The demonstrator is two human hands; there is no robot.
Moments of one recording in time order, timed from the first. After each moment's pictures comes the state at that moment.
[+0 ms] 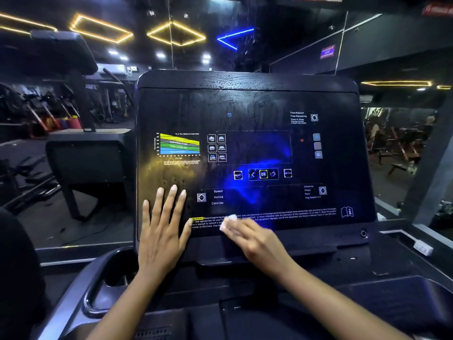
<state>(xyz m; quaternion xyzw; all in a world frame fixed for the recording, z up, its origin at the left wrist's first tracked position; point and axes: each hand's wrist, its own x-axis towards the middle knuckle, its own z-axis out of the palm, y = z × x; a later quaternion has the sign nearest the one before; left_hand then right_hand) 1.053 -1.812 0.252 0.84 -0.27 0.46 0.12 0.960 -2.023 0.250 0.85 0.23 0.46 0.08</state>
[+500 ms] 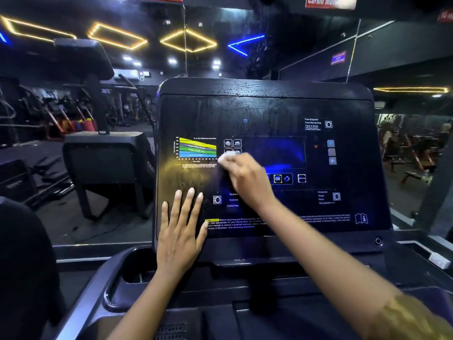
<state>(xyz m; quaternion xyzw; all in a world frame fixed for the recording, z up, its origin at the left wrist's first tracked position) 1.053 -1.812 0.249 0.83 -0.26 0.48 0.11 1.031 -1.988 0.364 0.83 0.13 0.54 -0.01</state>
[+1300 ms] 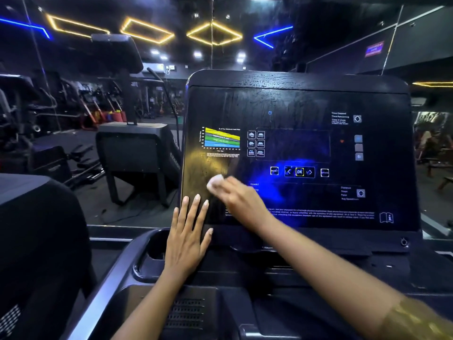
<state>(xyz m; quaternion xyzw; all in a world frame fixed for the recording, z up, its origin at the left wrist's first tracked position) 1.045 -1.777 0.210 0.84 -0.26 0.46 0.13 1.022 -1.940 0.316 0.83 0.27 0.48 0.07</state>
